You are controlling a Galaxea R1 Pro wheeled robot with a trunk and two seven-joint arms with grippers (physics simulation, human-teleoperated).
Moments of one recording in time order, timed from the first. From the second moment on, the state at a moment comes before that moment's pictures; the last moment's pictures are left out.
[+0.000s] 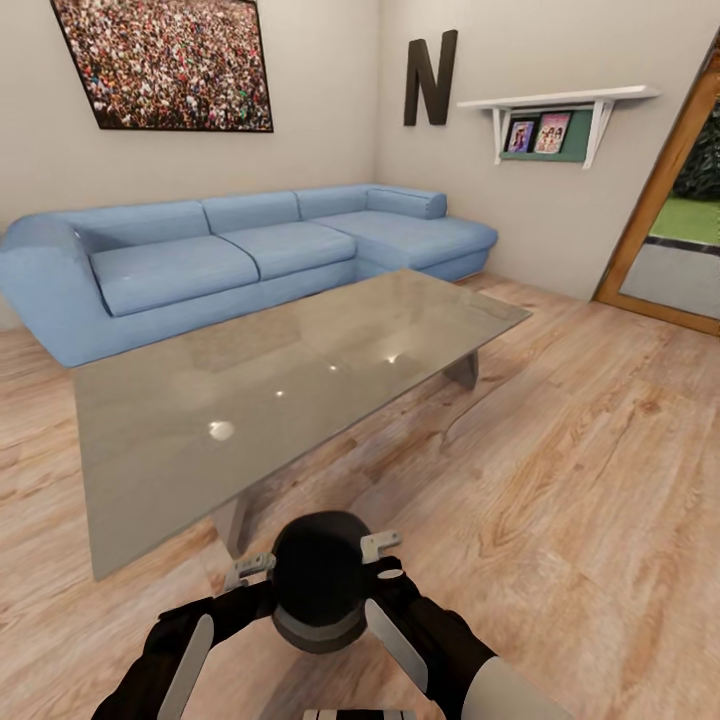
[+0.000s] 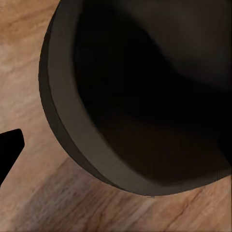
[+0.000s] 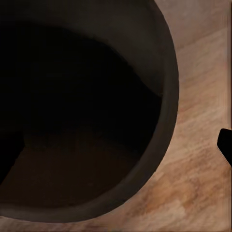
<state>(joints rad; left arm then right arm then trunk) -0.27 -0.03 0.05 -1.14 0.28 0.65 -0.12 -0.59 0.17 0.72 -0.75 -0.55 0.42 -0.39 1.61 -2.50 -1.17</state>
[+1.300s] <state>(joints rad) -0.28 -0.03 0.06 -1.18 0.28 0.80 -0.07 -0.59 0.17 0.70 -0.75 -0.63 0.49 -0.40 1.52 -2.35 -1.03</state>
